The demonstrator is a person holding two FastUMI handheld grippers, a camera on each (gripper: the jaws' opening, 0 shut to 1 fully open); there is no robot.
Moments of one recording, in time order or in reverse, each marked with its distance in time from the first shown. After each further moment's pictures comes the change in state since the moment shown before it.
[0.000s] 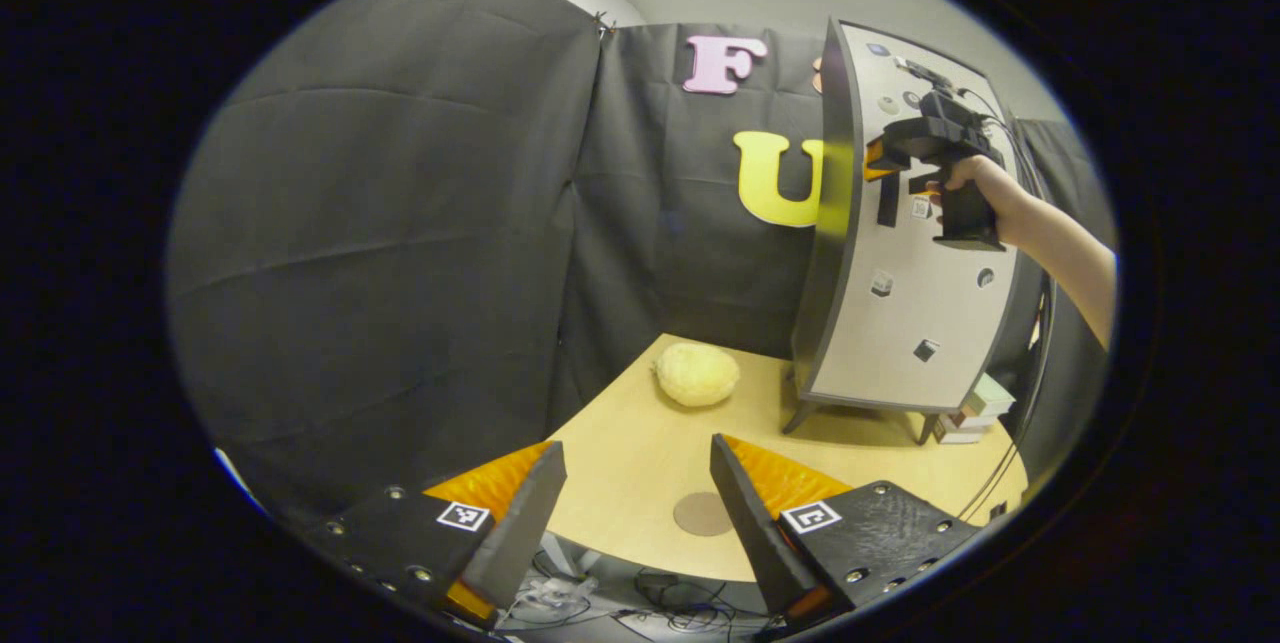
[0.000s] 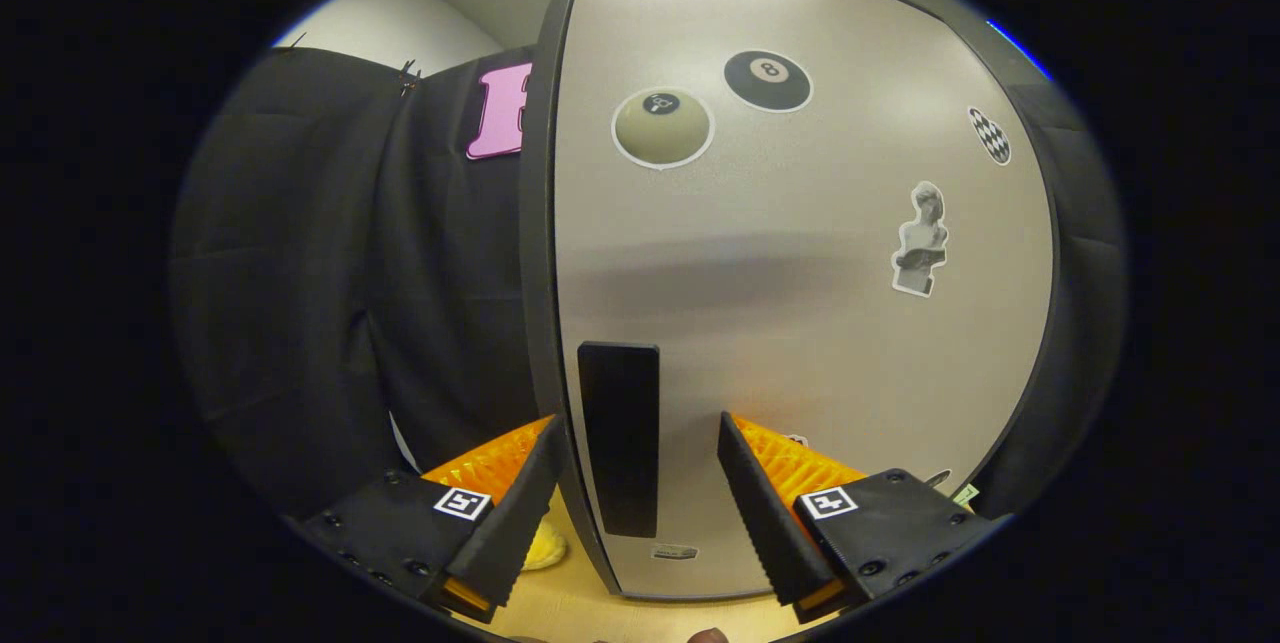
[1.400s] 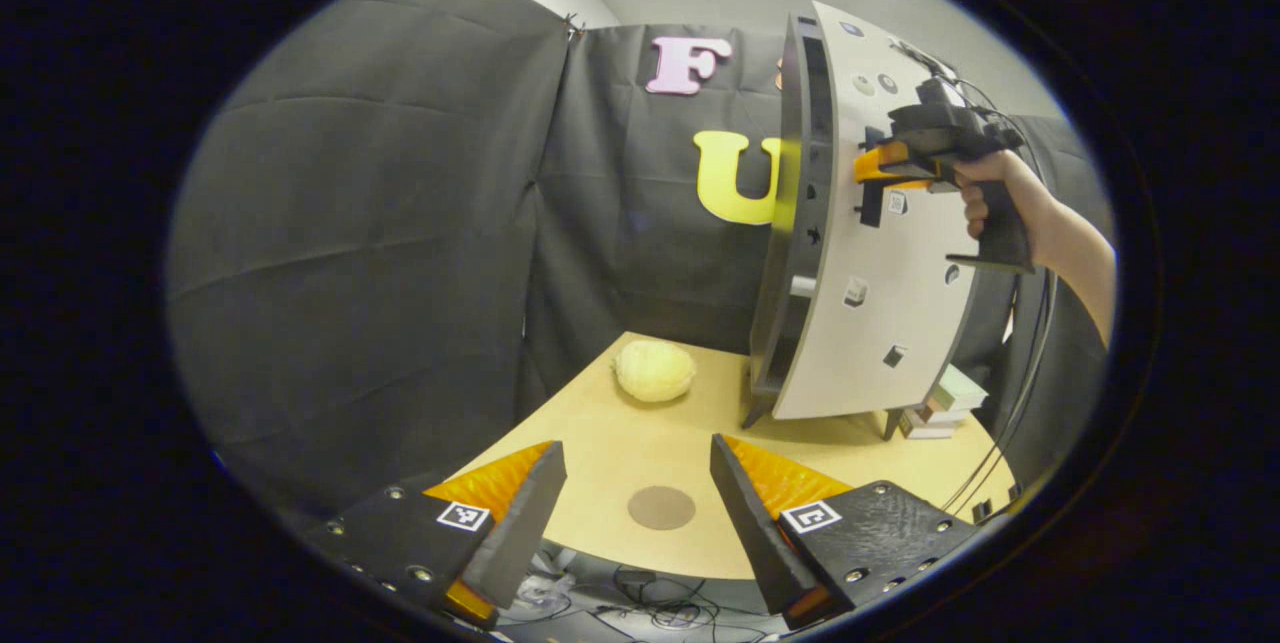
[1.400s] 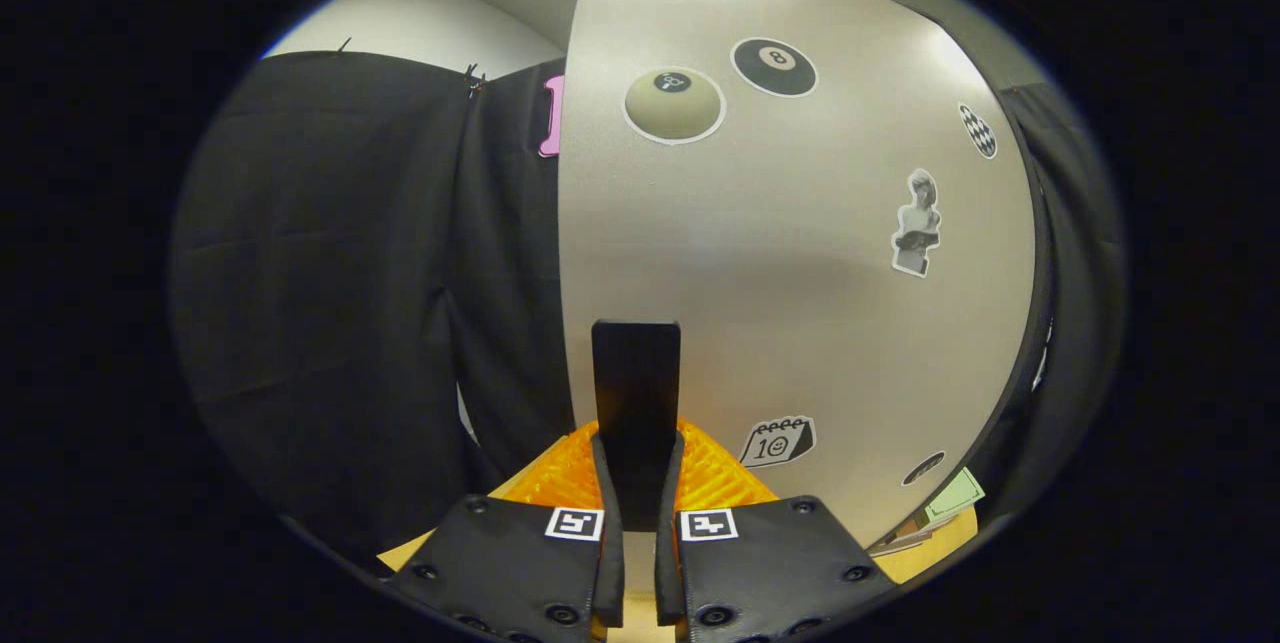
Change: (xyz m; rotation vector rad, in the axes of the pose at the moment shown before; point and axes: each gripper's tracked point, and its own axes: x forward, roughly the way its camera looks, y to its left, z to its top) left arm -0.030 -0.059 0.008 0.007 -0.020 -0.069; right arm -0.063 0.002 -0.014 -0.045 0.017 0.251
